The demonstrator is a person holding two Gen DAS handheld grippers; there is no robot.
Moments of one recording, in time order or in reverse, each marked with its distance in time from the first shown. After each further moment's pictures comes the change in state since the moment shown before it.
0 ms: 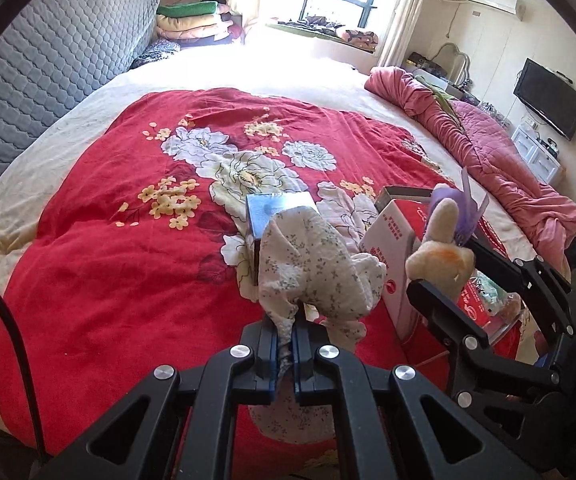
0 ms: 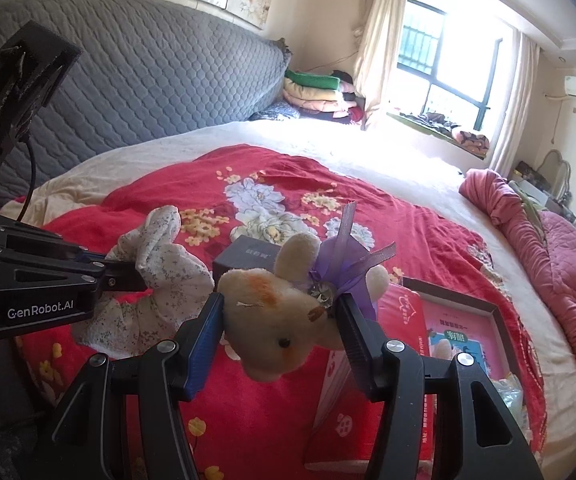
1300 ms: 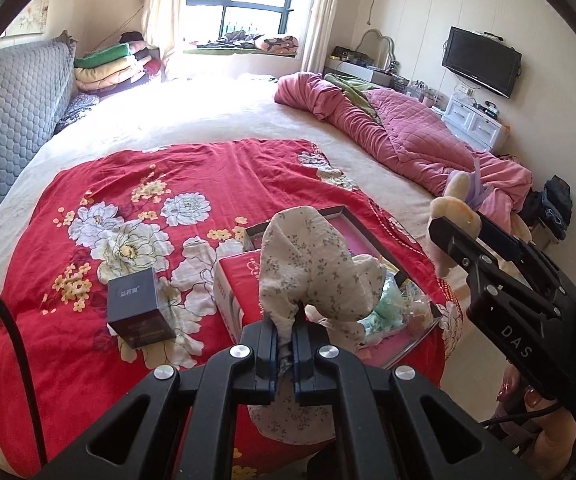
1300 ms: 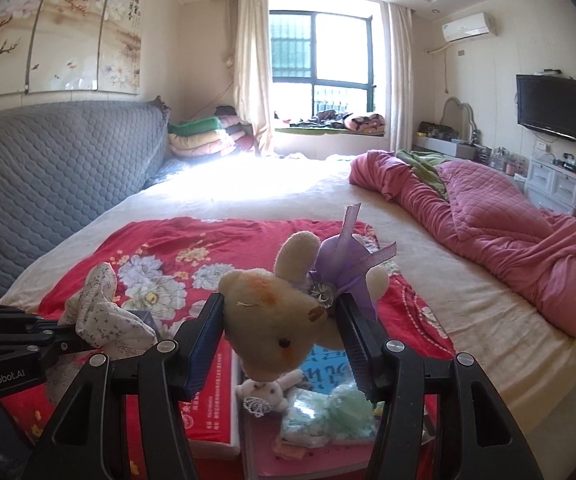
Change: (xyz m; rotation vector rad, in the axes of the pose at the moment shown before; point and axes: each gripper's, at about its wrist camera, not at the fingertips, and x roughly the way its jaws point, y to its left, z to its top) left arm -0.031 -0.173 0.047 0.220 -0.040 -0.138; right arm -0.124 -0.181 -0.010 0.366 -0.118 -0.260
